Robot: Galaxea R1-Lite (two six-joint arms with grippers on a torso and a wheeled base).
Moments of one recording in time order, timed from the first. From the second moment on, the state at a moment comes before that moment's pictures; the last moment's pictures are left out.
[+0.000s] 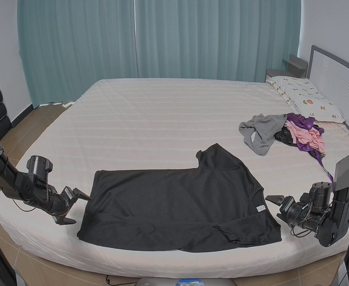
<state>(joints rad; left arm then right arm) 0.12 2.00 -0.73 -0.20 -0.39 -0.79 0.08 2.26 -0.18 -1.55 0.23 0.89</state>
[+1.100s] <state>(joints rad) 0.12 1.95 -0.75 -0.21 -0.40 -0.80 0.09 2.25 -0.18 -1.55 0.23 0.89</state>
